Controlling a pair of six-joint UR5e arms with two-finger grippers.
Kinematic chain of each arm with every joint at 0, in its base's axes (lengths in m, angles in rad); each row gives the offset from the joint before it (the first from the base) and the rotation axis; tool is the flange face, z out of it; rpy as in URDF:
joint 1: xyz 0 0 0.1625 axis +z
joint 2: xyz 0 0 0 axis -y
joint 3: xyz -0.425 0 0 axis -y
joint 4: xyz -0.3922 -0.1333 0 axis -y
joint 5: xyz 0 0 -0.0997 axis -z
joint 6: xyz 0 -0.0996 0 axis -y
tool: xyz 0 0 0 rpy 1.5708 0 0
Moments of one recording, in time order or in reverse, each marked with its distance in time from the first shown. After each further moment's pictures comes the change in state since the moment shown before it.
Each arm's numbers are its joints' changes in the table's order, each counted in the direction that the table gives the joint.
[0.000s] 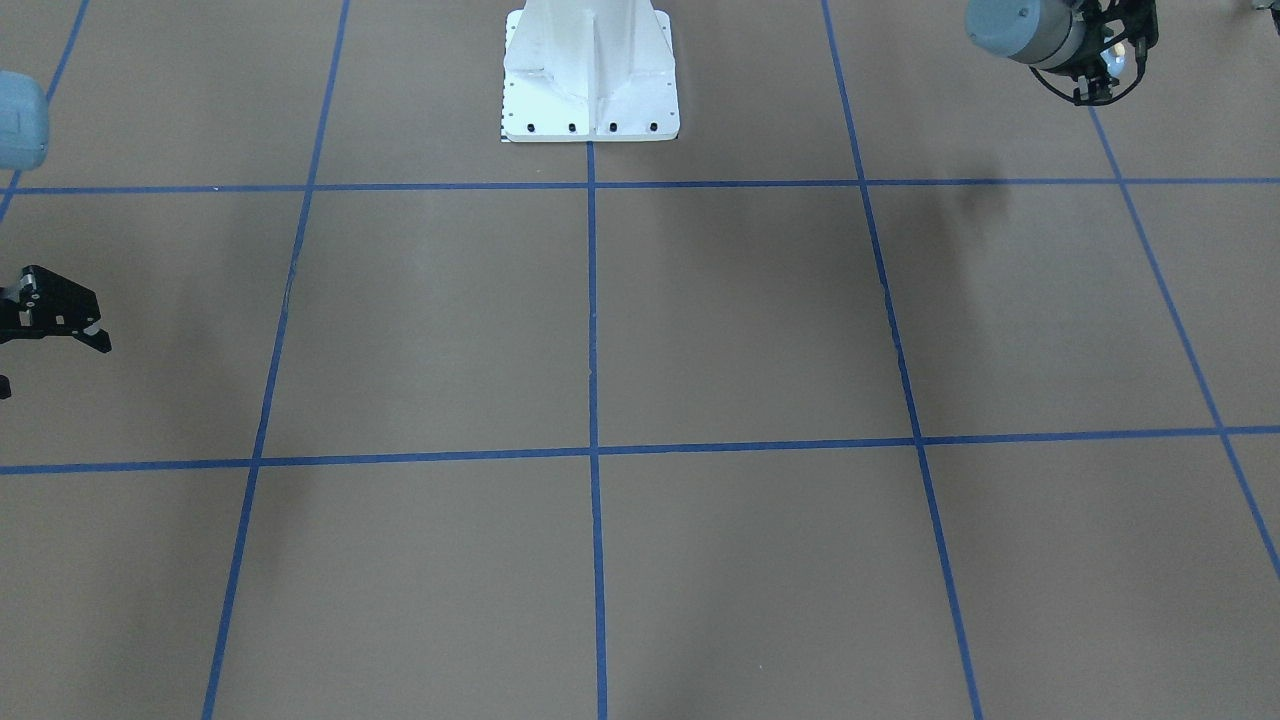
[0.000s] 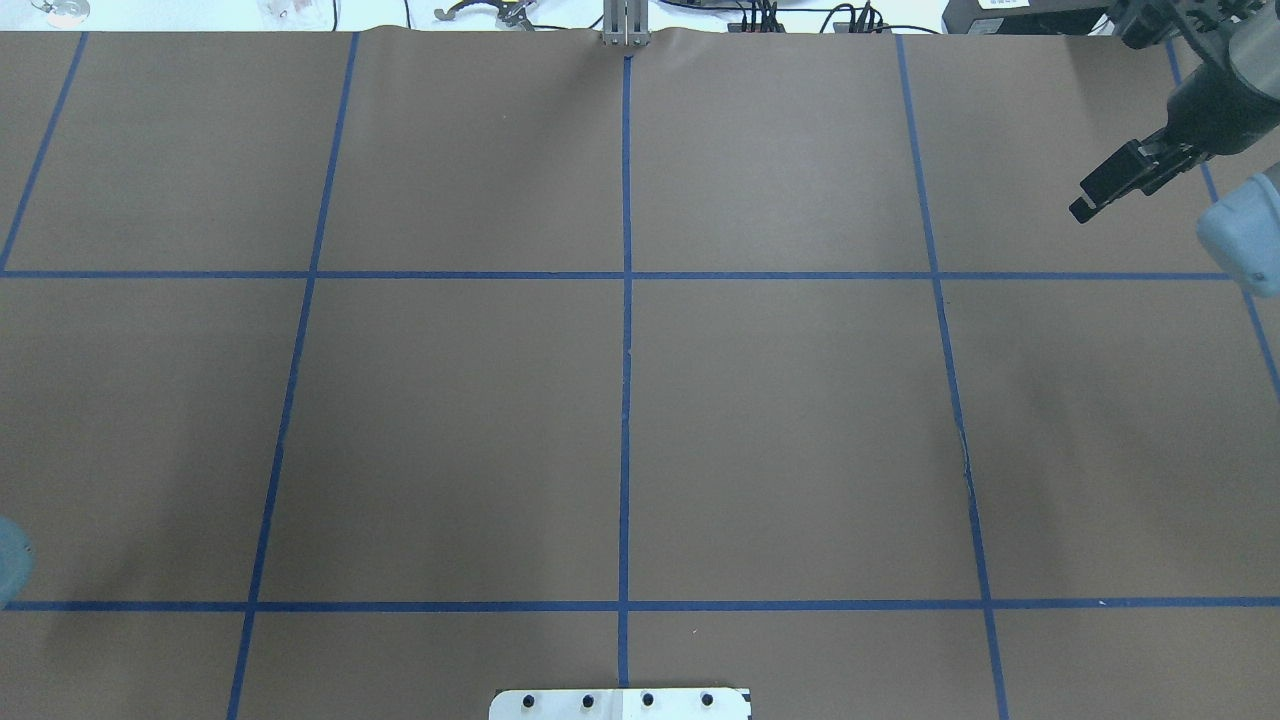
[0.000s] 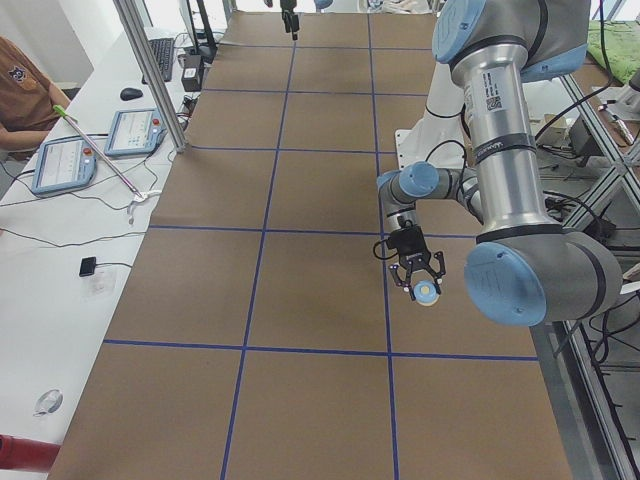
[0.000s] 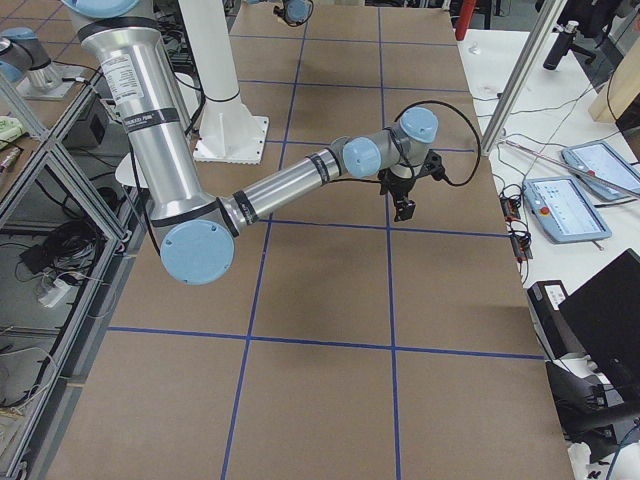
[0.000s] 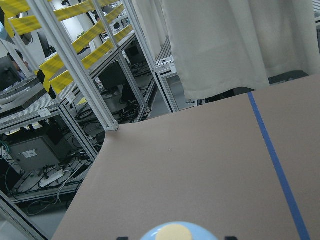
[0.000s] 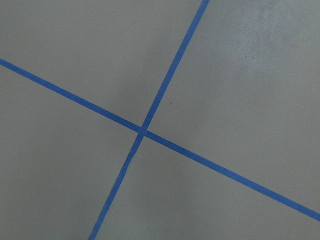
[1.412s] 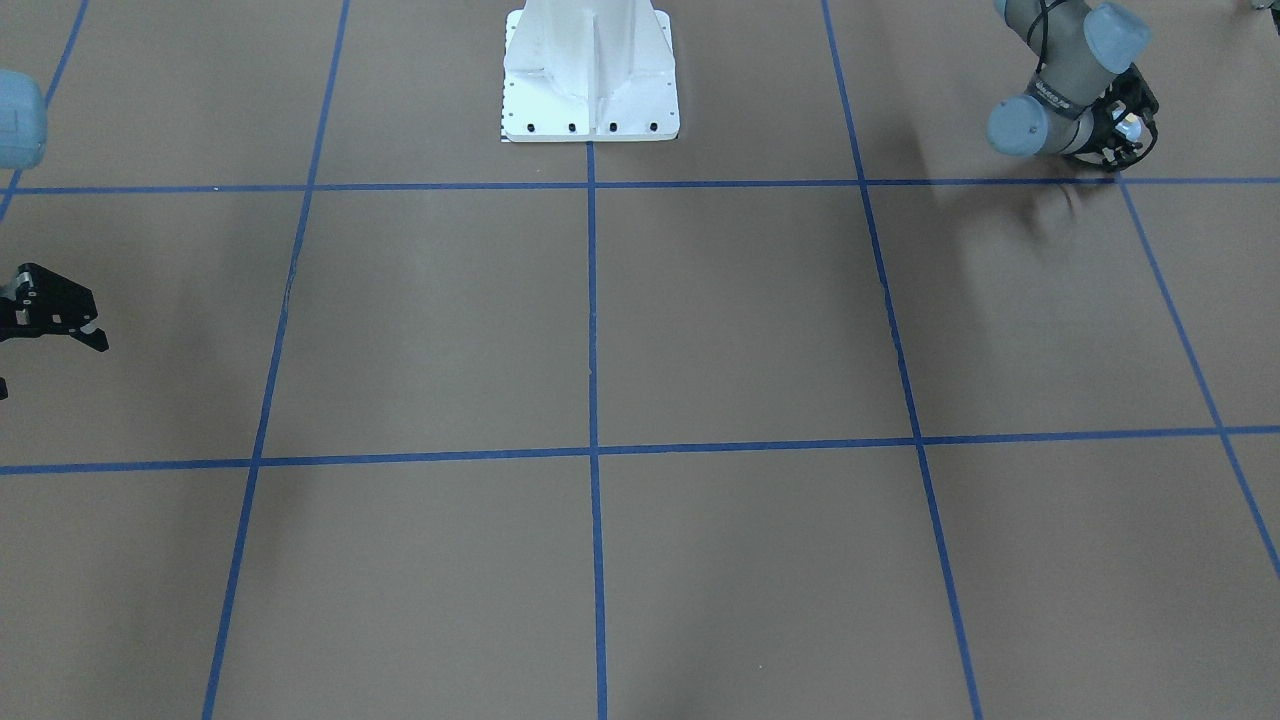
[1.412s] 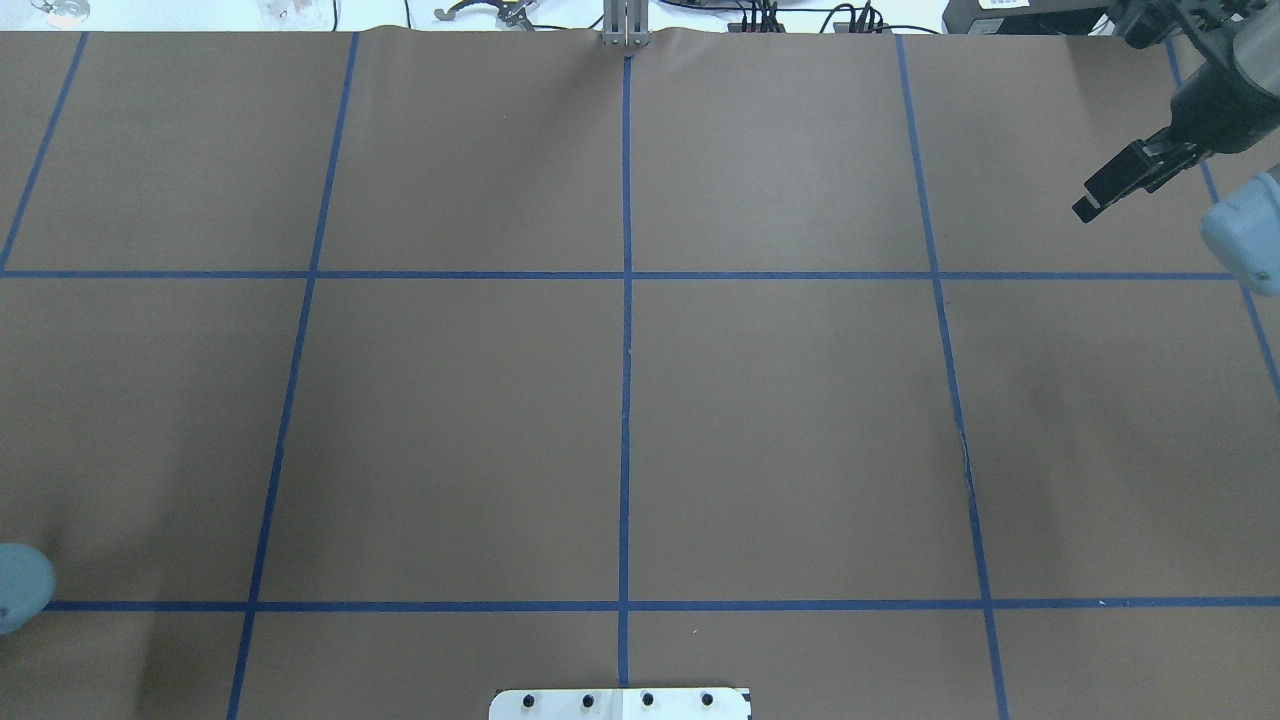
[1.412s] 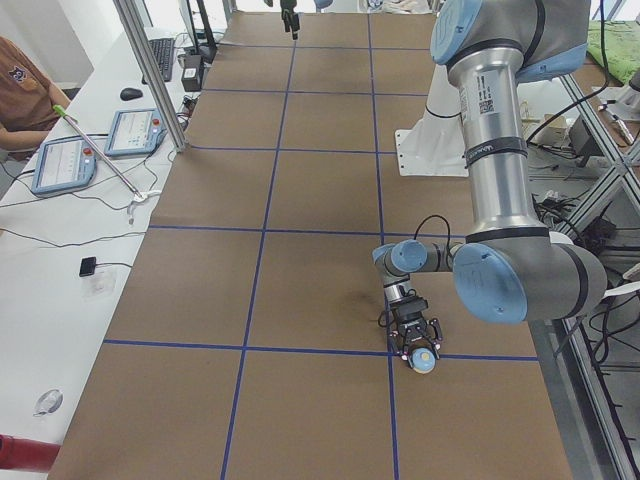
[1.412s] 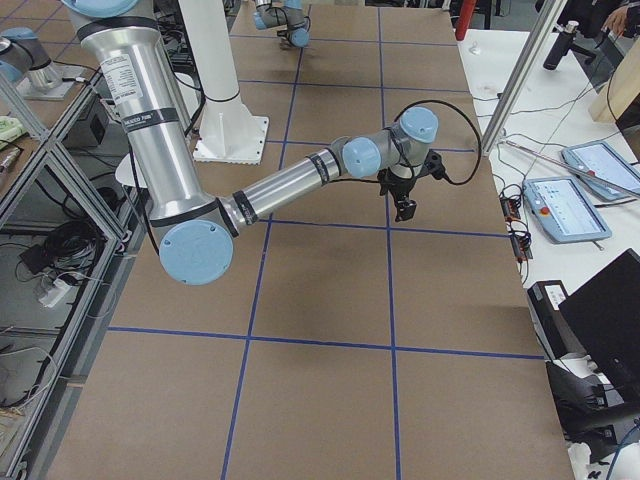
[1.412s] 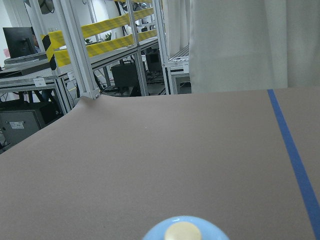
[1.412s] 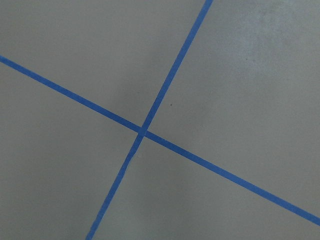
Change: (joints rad) left arm 0.090 0.028 0.524 -0.379 -0.057 -0.459; right arm 0.011 -0.005 0.003 -0.004 -0.001 -0.052
